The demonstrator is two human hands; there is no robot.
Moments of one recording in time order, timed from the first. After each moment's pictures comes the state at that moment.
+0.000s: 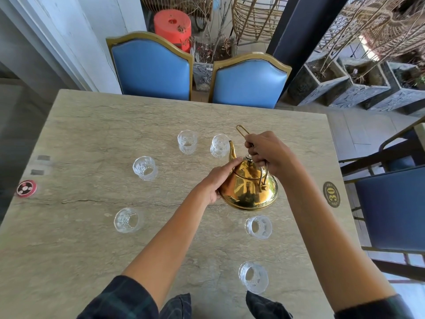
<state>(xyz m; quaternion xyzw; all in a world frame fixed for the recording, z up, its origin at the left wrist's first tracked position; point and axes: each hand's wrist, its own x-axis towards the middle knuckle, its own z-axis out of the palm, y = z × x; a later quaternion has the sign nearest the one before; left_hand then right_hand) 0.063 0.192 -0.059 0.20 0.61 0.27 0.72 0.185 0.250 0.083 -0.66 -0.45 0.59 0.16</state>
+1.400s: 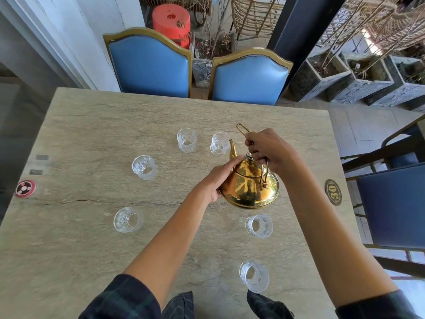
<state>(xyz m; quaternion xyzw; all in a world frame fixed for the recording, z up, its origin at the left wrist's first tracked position) 0.065 0.196 -0.067 0.20 0.61 0.25 0.73 0.187 0.260 0.075 -0.66 -0.44 0.59 0.15</state>
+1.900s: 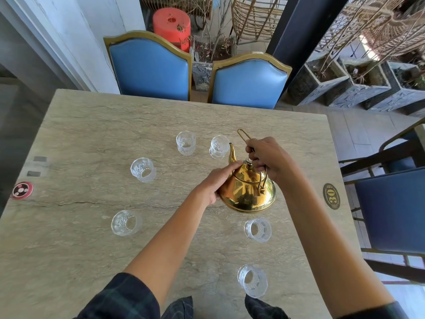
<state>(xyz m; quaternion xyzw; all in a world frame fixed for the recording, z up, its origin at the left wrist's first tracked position) 0.064 0.202 -0.082 0.19 0.59 0.27 0.74 0.191 0.253 0.067 -0.66 -0.44 0.59 0.17</state>
